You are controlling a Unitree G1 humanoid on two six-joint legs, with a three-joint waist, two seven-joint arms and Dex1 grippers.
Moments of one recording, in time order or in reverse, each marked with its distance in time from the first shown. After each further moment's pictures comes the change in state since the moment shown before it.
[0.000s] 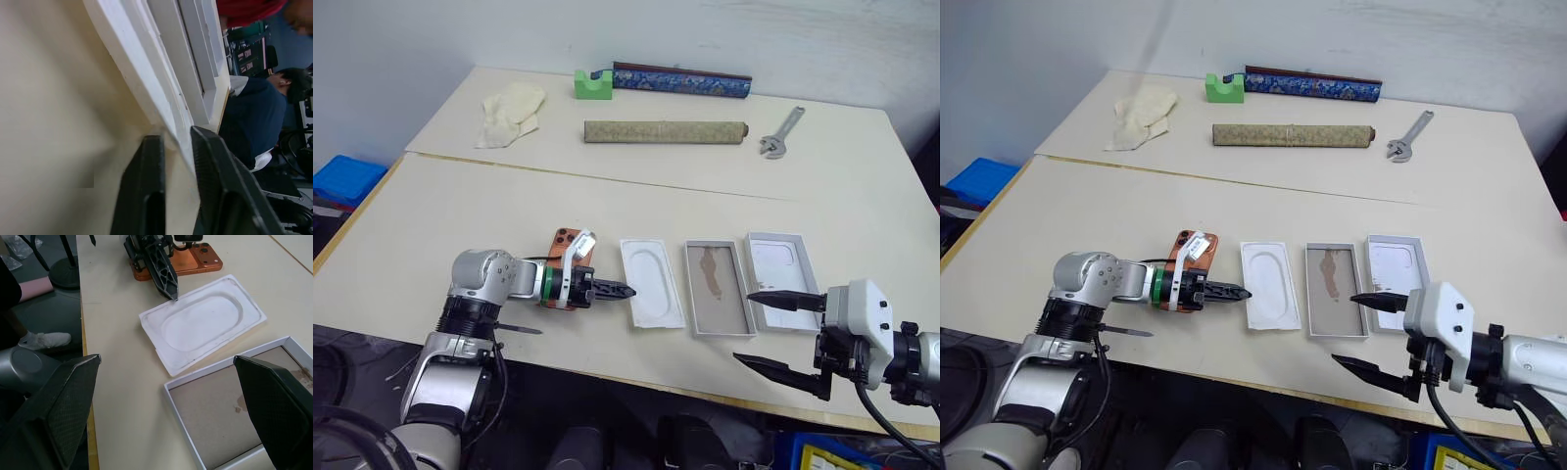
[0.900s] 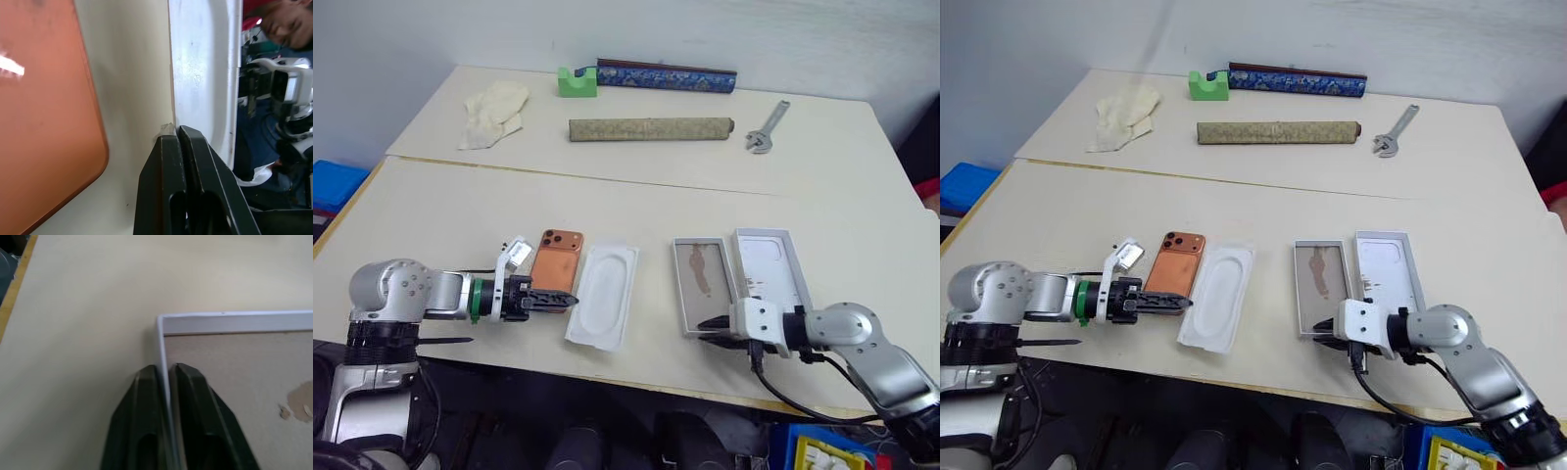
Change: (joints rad) left arm 0.180 0.260 0.247 -0.171 -0.313 0.174 0.156; right arm -0.432 0.099 0.652 0.548 -0.531 -0.431 0.113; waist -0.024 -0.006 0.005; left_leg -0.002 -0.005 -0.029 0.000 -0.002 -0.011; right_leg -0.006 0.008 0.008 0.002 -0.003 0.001
